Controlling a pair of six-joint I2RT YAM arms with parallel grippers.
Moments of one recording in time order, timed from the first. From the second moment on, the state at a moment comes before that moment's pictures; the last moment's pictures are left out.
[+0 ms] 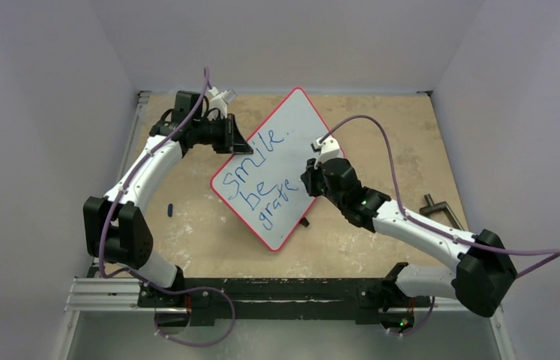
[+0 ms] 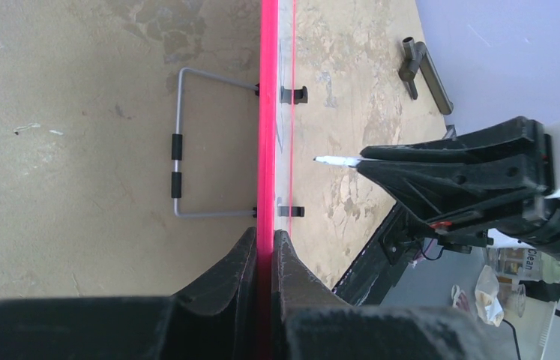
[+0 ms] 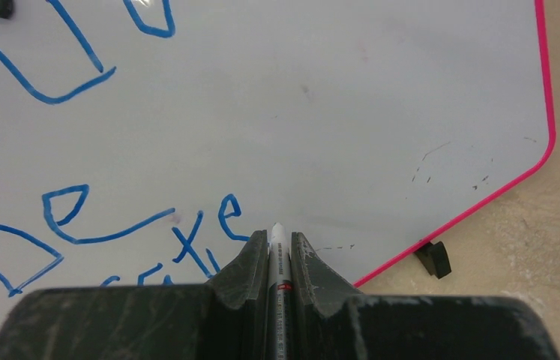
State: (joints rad) left arm -0.22 1.56 1.36 -0.56 0.74 -0.29; right arm 0.78 1.24 0.78 0.00 0.27 0.31
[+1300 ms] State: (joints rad) left arm -0.22 1.55 1.36 -0.56 0.74 -0.29; right arm 0.54 1.39 0.92 0.16 -0.14 0.21
